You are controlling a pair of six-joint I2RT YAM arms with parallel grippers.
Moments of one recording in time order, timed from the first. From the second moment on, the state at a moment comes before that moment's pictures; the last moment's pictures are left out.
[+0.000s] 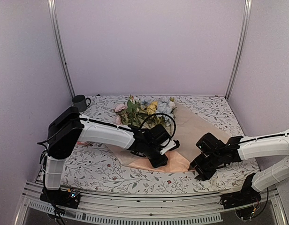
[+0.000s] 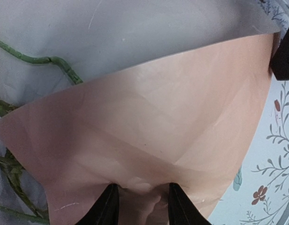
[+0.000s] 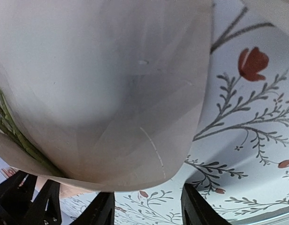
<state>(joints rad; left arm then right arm) -1.11 2.14 1.47 -0.40 0.05 0.02 0.88 1.30 0.56 -0.44 -0.11 1.76</state>
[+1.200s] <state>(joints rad) -1.11 2.15 1.56 -0.43 0.16 -0.01 0.85 1.39 0.62 -0.45 -0.03 1.72</state>
